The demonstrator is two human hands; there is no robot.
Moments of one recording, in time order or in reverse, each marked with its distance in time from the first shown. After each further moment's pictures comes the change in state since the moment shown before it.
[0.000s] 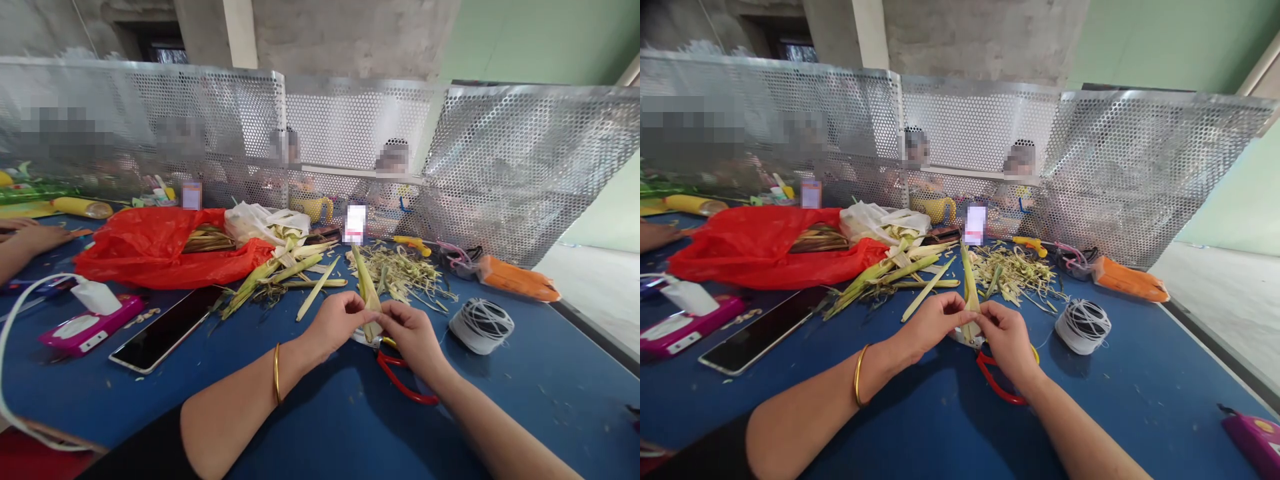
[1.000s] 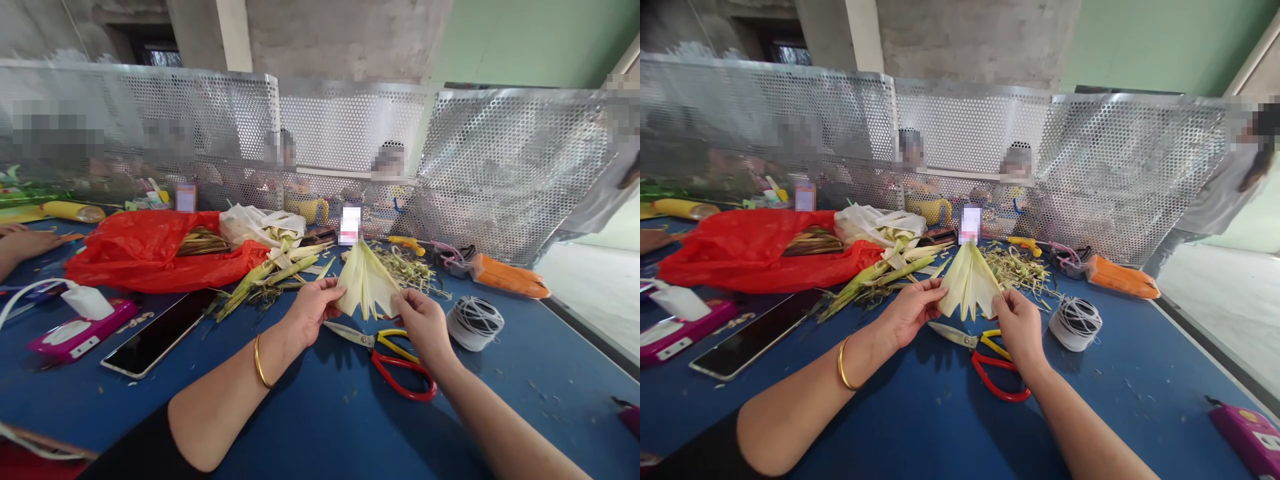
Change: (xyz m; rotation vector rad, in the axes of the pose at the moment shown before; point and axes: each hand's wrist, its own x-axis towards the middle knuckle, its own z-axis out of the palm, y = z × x) left_hand 0.013 0.011 -0.022 -0.531 0.187 -0.300; right_hand 0.009 0.007 -0.021 -0.071 0.304 0.124
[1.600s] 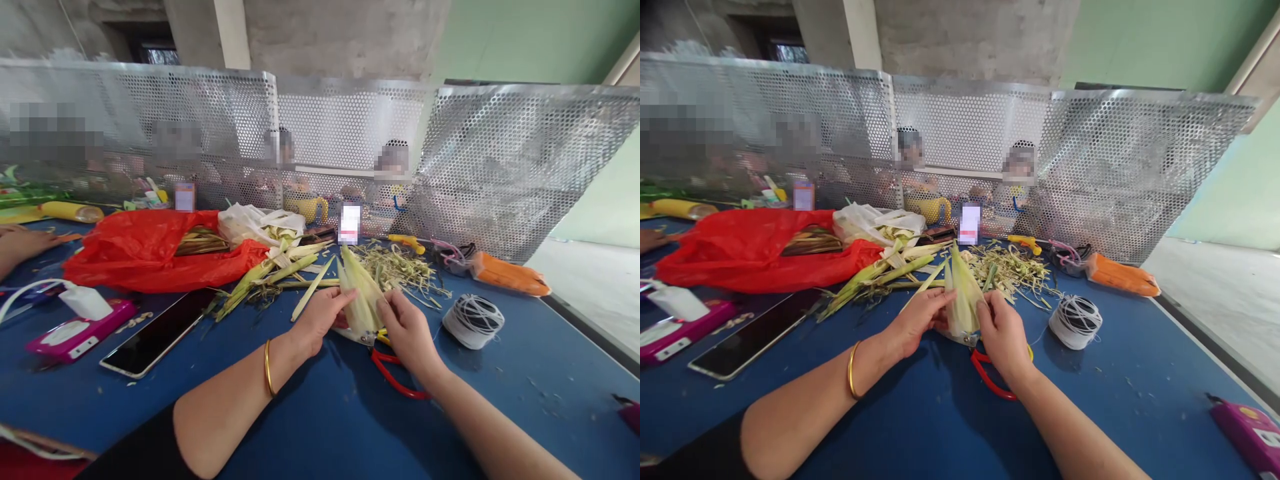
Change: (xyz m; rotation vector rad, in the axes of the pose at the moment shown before) left_hand -0.010 -0.012 0.009 0.219 -0.124 -0.008; right_hand -0.016 -0.006 0.015 -0.088 -0.105 -0.234
